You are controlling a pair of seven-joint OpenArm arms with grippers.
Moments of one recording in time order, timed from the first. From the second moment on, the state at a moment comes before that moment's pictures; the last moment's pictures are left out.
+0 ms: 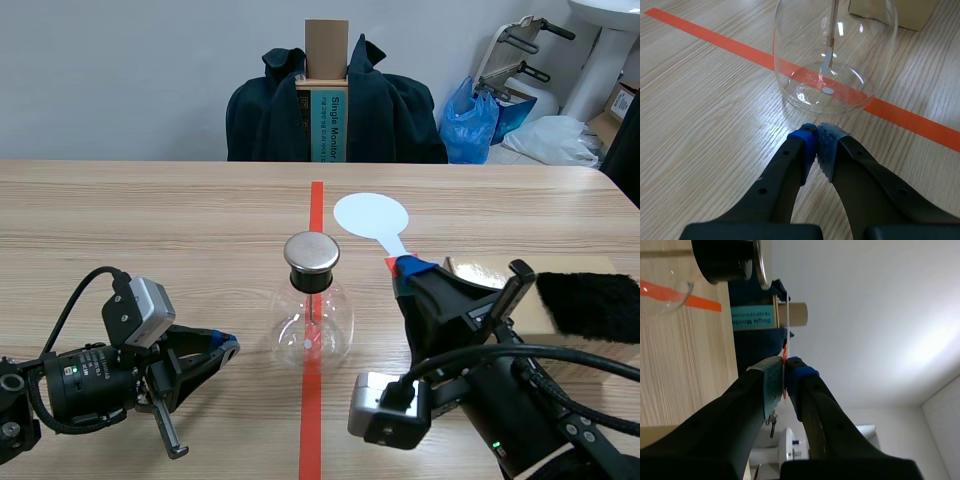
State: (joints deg) left arm -1.3 -26.4 26.4 55.2 8.3 -33.3 -38.2; right arm -23.8 15.6 -15.1 85.0 -77.1 -35.9 18.0
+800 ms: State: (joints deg) left arm -1.3 -26.4 26.4 55.2 8.3 -33.1 -38.0; right arm -23.8 15.6 -15.1 85.0 -76.9 -35.9 19.4
